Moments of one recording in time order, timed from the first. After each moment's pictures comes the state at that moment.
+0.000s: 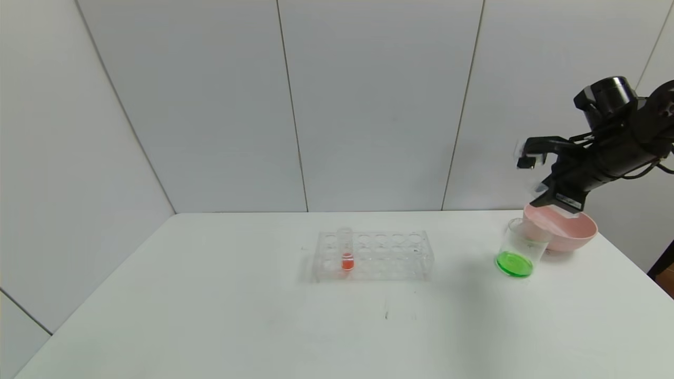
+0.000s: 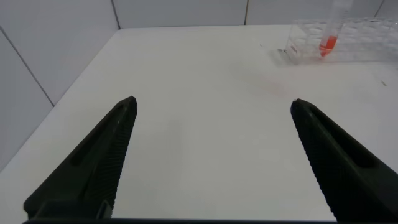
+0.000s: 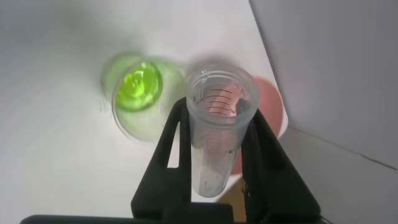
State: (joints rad) left arm 0.00 0.00 0.00 0.00 0.00 0.00; right arm 0.00 2.08 -2.00 0.79 0.08 -1.02
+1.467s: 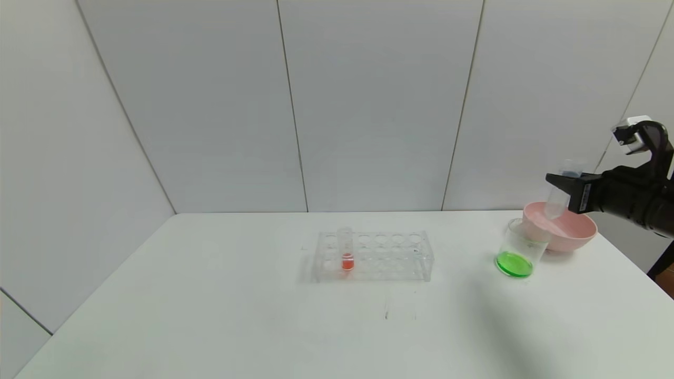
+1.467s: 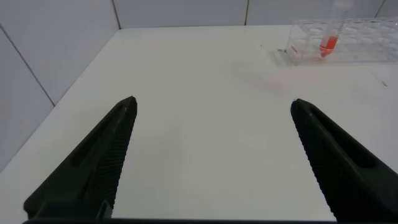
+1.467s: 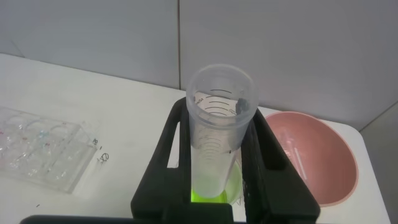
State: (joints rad) left arm 0.00 0.00 0.00 0.00 0.00 0.00; right arm -0.07 1.68 -0.87 -0.65 0.24 -0.08
